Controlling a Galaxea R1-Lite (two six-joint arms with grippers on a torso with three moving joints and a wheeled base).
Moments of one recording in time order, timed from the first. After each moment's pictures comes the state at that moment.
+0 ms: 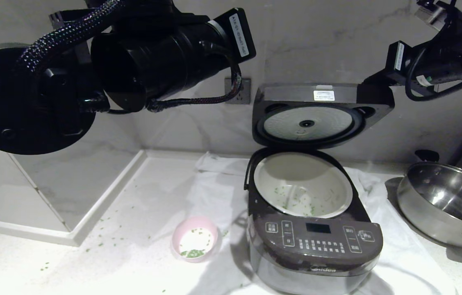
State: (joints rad) left arm -0.80 1.74 -1.60 -0.27 0.28 -0.34; right arm 0.14 1.77 -1.95 0.64 0.20 0.34
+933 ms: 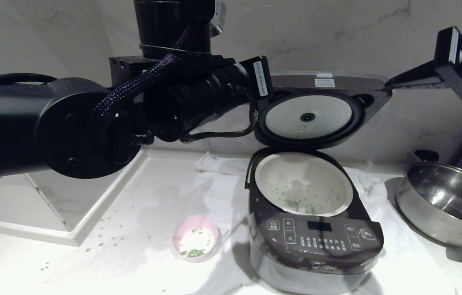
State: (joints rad) left arm -0.83 1.80 -1.55 -0.27 0.28 -0.34; right arm 0.15 1.55 -1.77 0.64 0.28 0.44
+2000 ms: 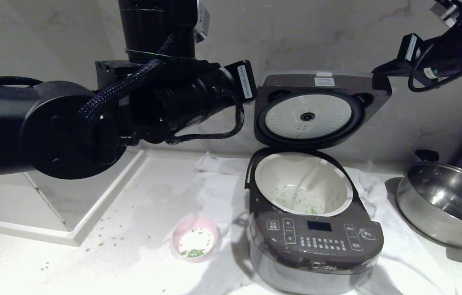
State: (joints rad) left arm -0.79 1.78 -1.50 -0.27 0.28 -0.36; right arm 0.01 1.83 -1.97 0.50 0.32 0.35
